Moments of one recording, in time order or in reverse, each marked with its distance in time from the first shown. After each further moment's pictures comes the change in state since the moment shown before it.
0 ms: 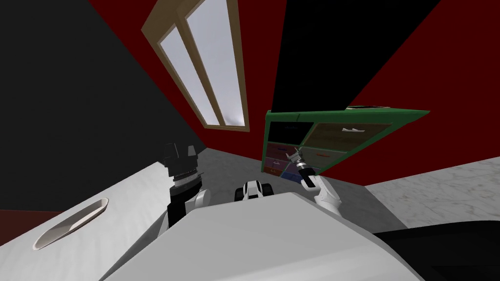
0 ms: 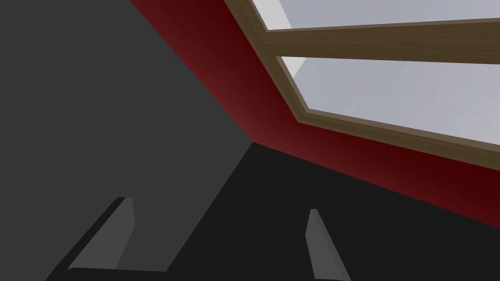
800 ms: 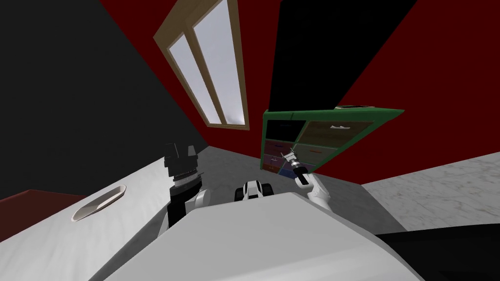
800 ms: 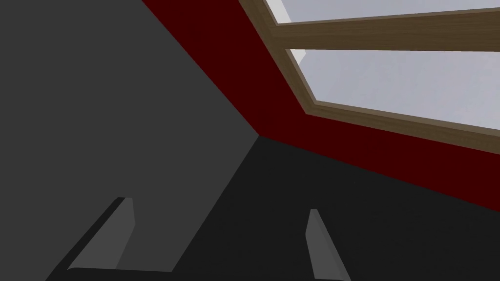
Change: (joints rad) left arm 0.000 0.000 0.000 0.000 0.000 0.000 0.000; right arm -0.047 0.010 0.068 0.066 -0.085 -0.004 -0.139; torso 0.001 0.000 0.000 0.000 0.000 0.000
